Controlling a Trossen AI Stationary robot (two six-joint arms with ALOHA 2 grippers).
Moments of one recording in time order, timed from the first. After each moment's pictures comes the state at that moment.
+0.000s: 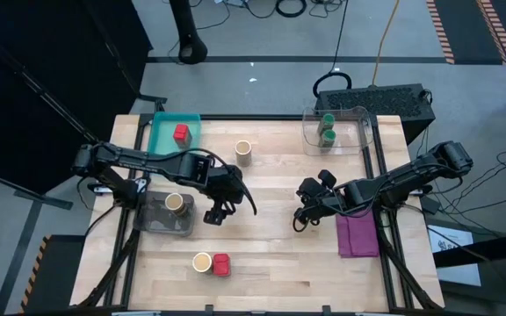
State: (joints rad) left arm -0.09 1.59 1.38 -0.89 0.08 0.17; right arm 0.29 1.35 0.76 -0.42 0.58 0.75
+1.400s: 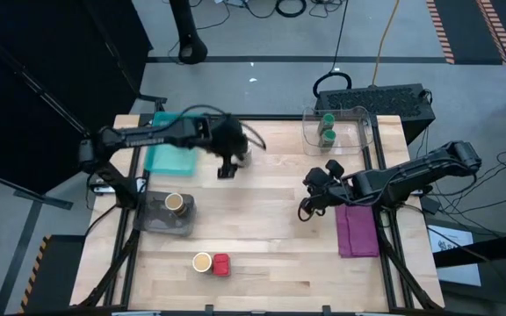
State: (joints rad) left arm 0.29 1.61 1.38 -0.75 0.07 0.34; right arm 0.23 1.23 0.79 -0.56 0.60 0.69
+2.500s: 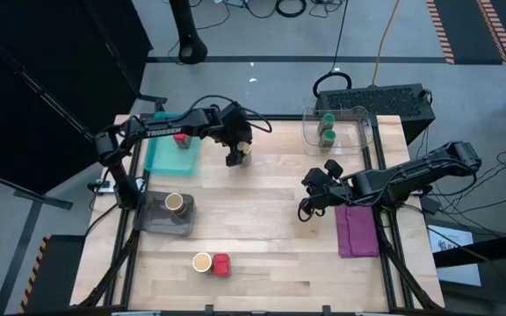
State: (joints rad) left arm 0.45 1.77 1.38 -0.64 0.10 0.36; right arm 0.23 1.24 0.79 -0.54 0.60 0.67
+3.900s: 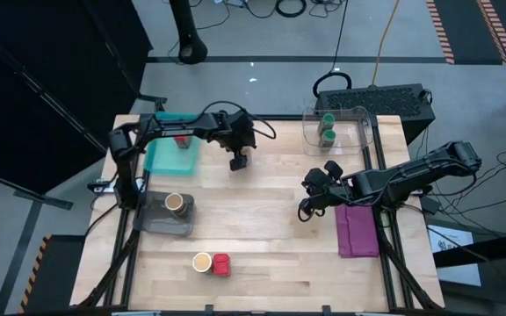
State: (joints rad) left arm 0.45 1.89 1.38 -0.63 0.12 0.29; right arm 0.23 1.24 0.79 -0.54 0.57 0.69
